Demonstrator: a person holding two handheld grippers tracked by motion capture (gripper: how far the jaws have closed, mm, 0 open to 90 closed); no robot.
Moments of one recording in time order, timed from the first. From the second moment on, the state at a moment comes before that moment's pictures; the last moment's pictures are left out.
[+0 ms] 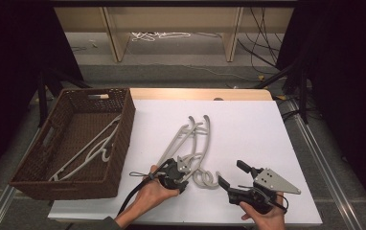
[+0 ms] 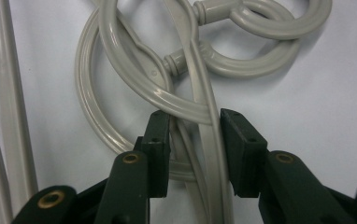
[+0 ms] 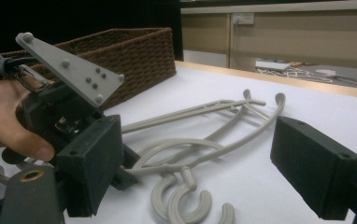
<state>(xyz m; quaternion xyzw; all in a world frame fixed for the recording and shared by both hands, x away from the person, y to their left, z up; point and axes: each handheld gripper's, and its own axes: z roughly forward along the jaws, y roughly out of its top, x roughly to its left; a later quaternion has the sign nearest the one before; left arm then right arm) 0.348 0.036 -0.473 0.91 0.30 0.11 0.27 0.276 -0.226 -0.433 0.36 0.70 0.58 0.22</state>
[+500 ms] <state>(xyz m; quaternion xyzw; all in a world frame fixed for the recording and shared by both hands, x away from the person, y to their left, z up) 0.358 0.067 -0.459 0.86 0.37 0.05 0.35 0.275 -0.227 -0.432 0.36 0.70 0.58 0.22</state>
